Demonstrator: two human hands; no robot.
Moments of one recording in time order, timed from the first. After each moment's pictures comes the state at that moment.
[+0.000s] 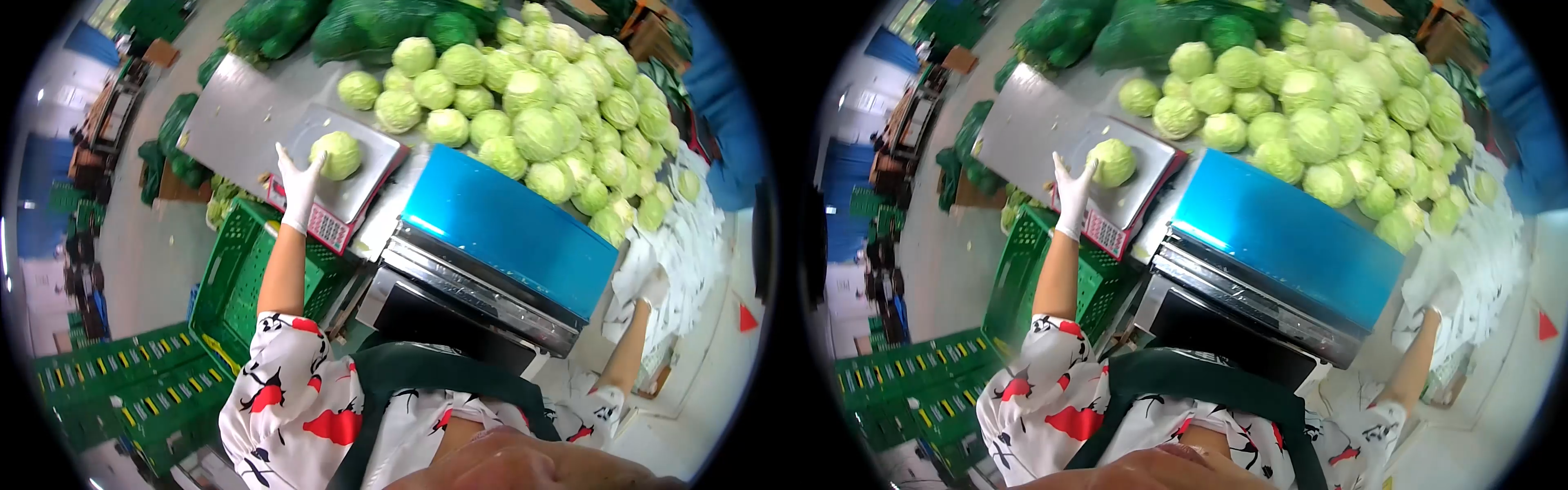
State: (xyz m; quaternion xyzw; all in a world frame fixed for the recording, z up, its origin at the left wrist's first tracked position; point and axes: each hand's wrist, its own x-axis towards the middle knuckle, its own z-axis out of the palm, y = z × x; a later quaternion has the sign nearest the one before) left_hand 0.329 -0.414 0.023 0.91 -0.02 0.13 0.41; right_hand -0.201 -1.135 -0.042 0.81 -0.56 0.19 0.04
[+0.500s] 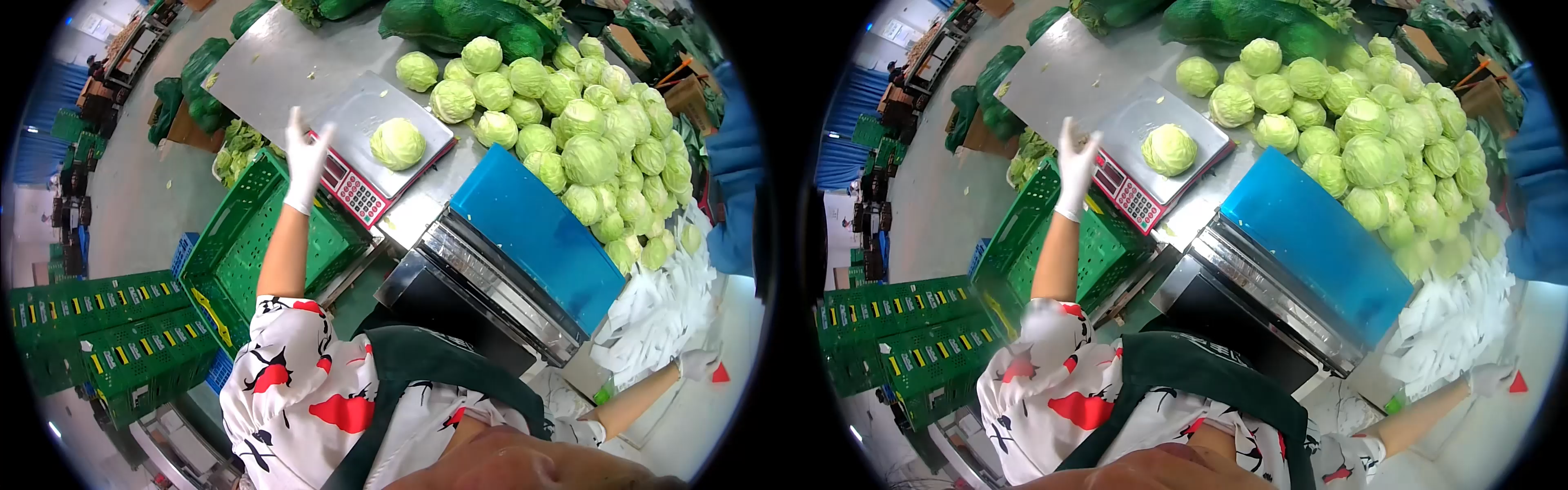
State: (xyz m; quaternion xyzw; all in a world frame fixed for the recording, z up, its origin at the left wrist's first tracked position) left_hand 0.316 -0.339 0.053 0.84 0.00 0.16 0.52; right_hand -0.171 -1.074 0.214 0.60 -0.47 0.65 0.03
